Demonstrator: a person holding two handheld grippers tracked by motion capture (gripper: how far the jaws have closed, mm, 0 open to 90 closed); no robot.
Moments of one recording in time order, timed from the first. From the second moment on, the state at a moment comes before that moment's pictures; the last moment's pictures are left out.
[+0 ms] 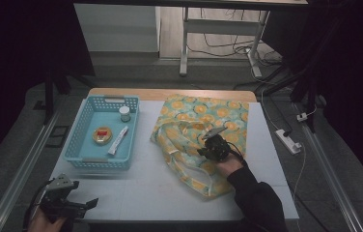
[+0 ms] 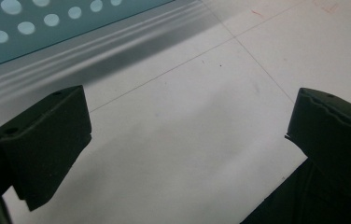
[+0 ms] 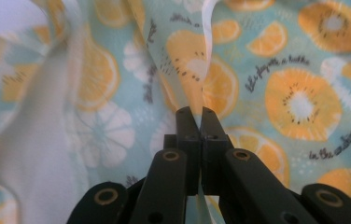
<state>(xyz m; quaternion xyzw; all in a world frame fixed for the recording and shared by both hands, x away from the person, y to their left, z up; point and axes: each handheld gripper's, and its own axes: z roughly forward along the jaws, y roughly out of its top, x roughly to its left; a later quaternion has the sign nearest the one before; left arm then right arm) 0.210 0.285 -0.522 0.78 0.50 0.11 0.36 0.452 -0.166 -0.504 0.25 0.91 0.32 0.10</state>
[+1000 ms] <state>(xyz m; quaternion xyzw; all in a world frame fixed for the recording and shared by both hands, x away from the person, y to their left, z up) 0.212 0.284 -0.522 0.78 0.50 0.10 0.35 0.465 -0.158 -0.419 0.26 0.87 0.41 0.12</state>
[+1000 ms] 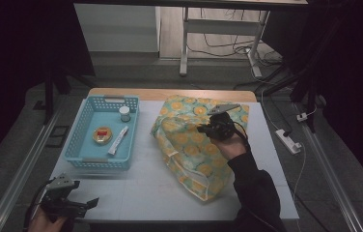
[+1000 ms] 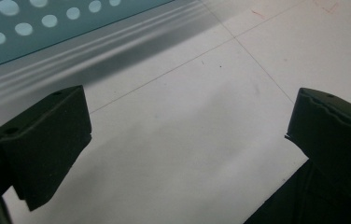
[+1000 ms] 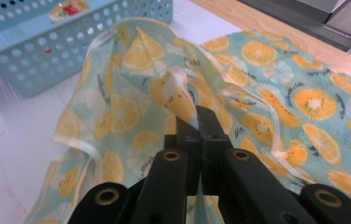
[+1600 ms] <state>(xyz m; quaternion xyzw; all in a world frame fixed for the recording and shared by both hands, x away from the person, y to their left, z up) 0.213 0.285 -0.523 0.78 0.50 0.10 0.35 0.472 -0.149 -0.391 0.28 0.85 0.44 0.11</state>
